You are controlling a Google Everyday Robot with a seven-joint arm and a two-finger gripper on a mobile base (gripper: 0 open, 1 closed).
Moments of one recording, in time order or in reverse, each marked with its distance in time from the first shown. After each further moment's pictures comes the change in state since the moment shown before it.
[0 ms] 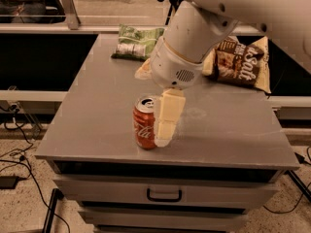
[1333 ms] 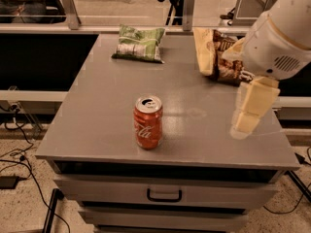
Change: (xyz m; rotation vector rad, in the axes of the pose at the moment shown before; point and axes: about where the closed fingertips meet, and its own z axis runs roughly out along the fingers) arm 0.118 0.044 -0.114 0.228 0.209 0.307
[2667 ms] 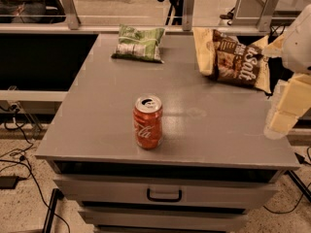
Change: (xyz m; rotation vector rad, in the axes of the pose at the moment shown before) arm 0.056 0.001 -0.032 0.067 0.113 0.132
